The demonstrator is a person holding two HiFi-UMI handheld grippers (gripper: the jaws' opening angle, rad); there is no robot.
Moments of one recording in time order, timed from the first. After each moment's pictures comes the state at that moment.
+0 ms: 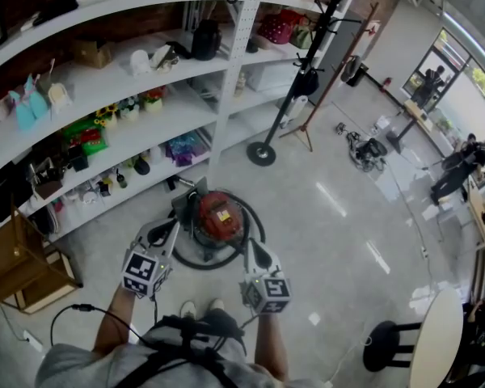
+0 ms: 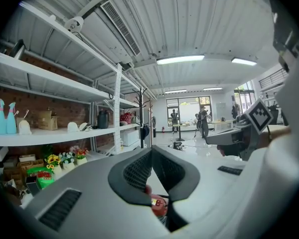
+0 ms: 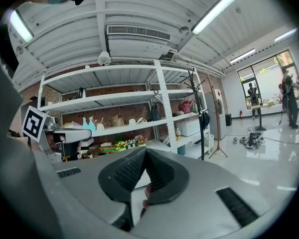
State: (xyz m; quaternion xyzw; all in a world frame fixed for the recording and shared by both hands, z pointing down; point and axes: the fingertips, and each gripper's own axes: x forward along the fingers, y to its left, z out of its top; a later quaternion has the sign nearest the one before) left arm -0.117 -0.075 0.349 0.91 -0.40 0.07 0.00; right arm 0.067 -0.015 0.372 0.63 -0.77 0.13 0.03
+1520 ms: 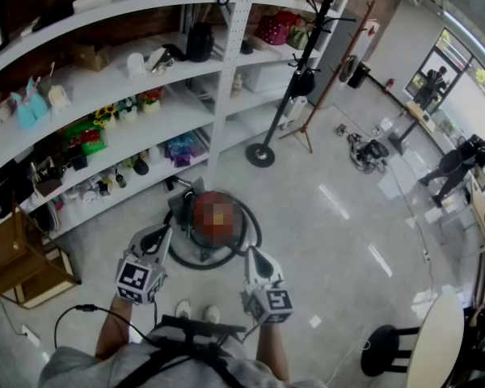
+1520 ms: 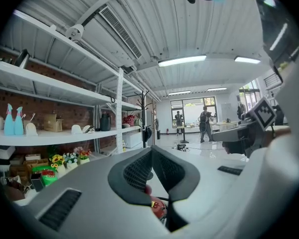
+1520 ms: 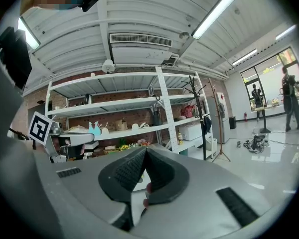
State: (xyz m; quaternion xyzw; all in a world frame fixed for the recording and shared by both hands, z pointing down) left arm -0.091 -0.036 0.334 0.90 -0.43 0.06 0.00; right arm 0.105 0.028 0.342 0.61 -0.78 0.11 0.01
